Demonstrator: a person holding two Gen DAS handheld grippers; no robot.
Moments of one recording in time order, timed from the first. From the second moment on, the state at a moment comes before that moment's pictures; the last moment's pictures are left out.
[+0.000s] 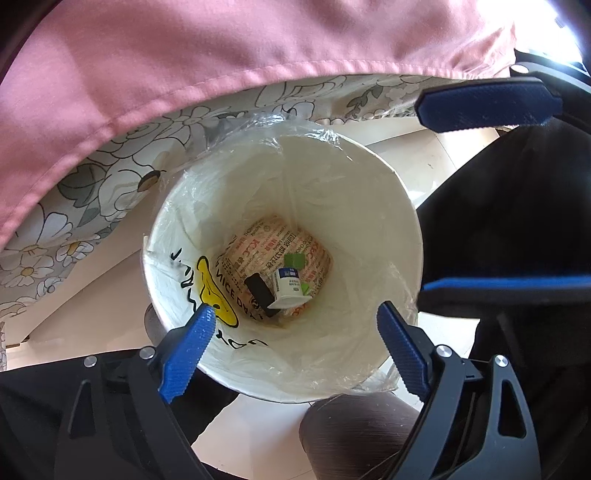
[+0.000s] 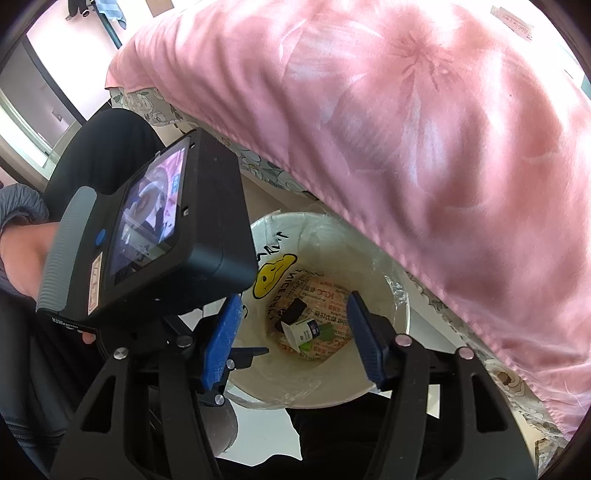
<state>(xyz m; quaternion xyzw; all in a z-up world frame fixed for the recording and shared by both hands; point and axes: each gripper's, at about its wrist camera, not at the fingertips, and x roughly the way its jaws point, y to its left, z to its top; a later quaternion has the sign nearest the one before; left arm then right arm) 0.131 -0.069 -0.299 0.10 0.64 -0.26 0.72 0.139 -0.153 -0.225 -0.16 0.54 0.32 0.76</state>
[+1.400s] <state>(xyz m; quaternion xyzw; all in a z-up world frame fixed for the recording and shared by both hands) 0.153 0.018 -0.101 -0.01 0.43 -0.09 0.90 0.110 -0.295 -0.069 0.01 0.33 0.12 0.94</state>
